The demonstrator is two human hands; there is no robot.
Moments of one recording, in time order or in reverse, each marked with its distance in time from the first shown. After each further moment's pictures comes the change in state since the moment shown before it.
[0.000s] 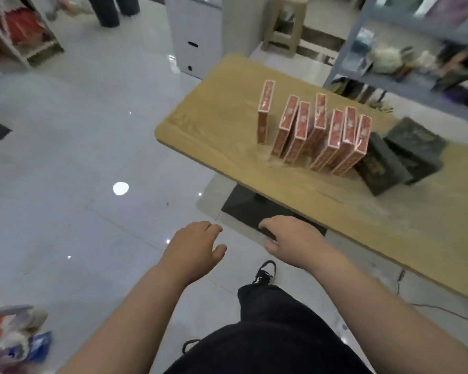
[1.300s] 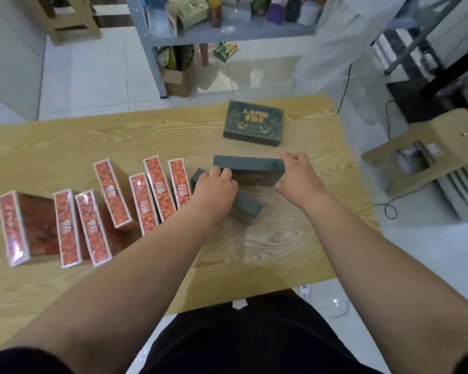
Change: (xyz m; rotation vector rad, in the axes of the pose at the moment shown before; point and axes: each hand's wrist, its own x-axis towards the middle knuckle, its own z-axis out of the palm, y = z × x) left_hand 0.443 0.396 0.001 0.666 -0.085 0.736; right_hand 0.011 0.475 -0.088 0.487 0.323 1.000
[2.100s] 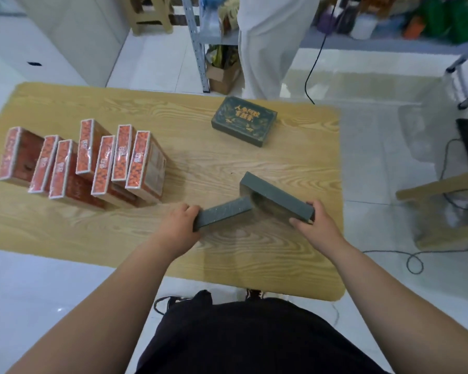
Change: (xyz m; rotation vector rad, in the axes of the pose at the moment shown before) left_hand -0.050 0.144 0.042 -0.639 -0.042 -0.561; right_hand -0.015 0.222 -0.016 0.525 -0.290 -0.127
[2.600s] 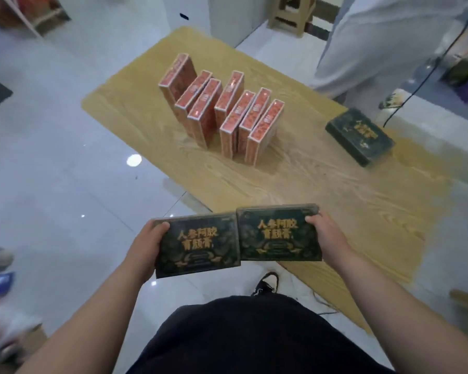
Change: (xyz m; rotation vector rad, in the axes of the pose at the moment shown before) left_hand -0.253 -0.129 0.076 -1.536 0.520 -0.820; right_hand -0.051 -0.085 0.137 0.003 -0.357 -0.036
